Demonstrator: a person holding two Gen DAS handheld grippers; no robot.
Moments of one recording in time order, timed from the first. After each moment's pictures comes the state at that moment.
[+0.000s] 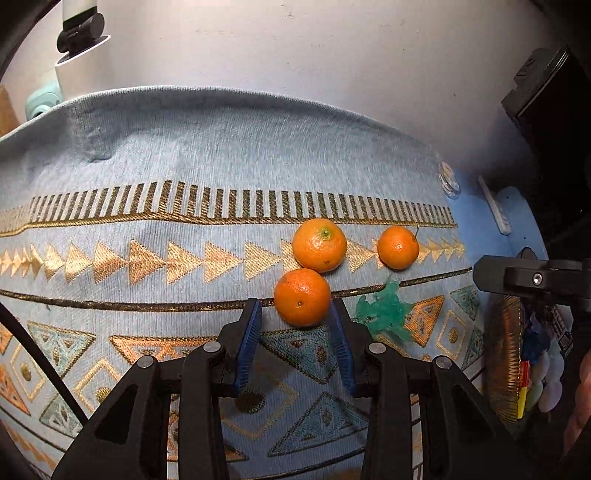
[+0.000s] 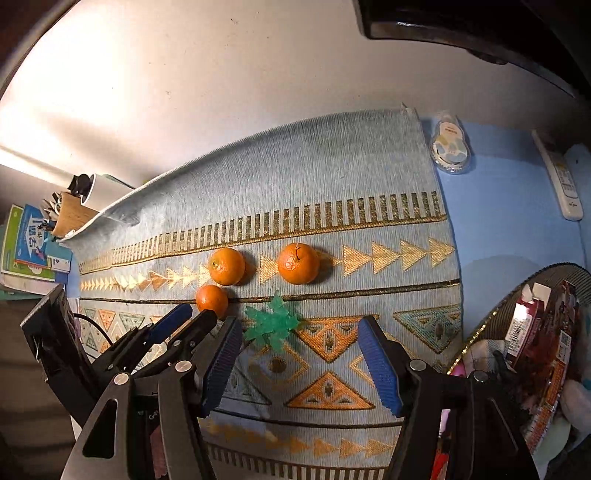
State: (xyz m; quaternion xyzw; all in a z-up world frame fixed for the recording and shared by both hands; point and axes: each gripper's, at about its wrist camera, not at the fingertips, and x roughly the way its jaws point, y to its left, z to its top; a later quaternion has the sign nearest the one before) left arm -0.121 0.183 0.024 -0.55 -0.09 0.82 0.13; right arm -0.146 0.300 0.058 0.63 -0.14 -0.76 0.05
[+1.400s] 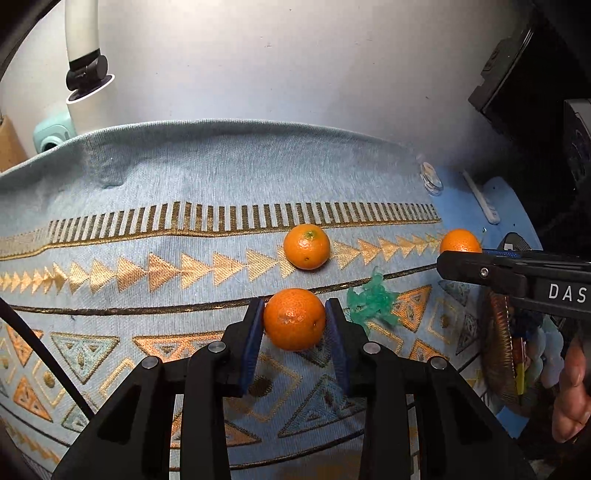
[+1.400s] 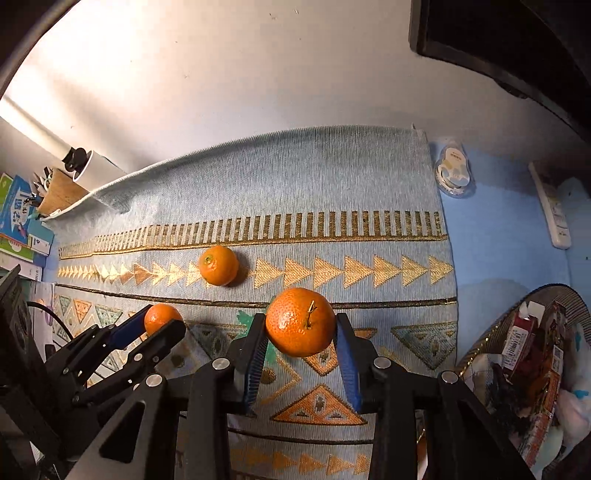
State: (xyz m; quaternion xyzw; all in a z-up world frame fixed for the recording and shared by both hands) left arm -0.096 0.166 0.058 -0.52 -0.05 0.84 0.14; right arm -0.125 0.278 0.074 0.60 -0.07 -0.80 0.04
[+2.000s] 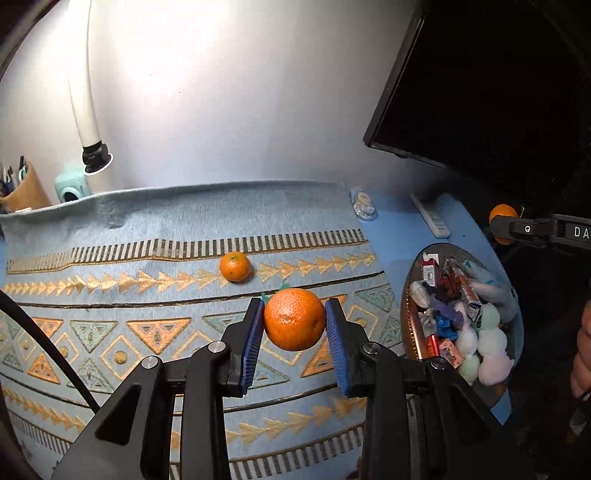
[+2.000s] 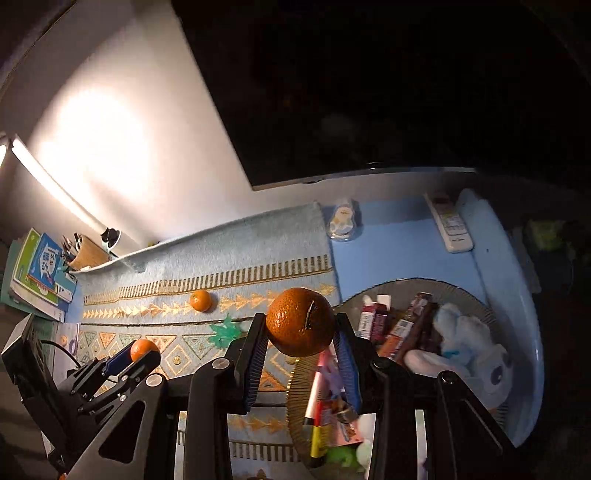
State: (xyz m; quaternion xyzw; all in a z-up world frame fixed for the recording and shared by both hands) left arm -0.030 0.228 0.146 -0.45 -0.05 0.88 0.15; right arm -0.038 0.392 0.185 0.49 -0.12 -0.86 -0.01
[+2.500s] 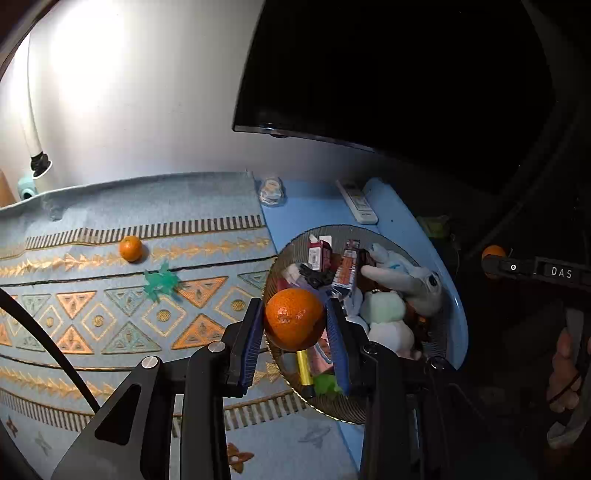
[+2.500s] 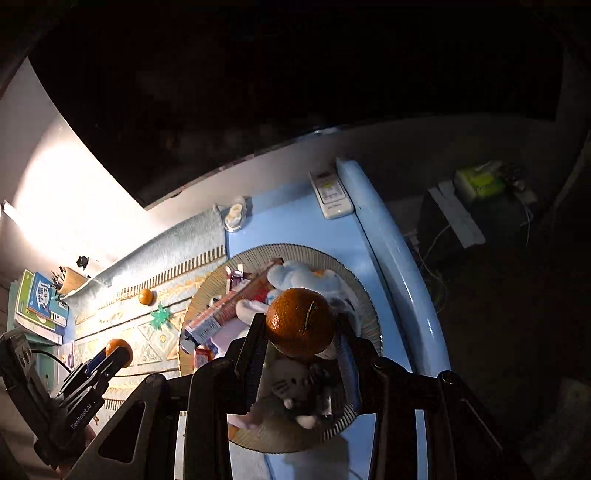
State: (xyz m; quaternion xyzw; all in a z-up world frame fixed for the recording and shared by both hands) left arm 0.025 0.353 0.160 -0.45 -0.06 0.87 0.20; right arm 0.056 0.548 0.189 0.49 -0.18 -0.85 -0.06
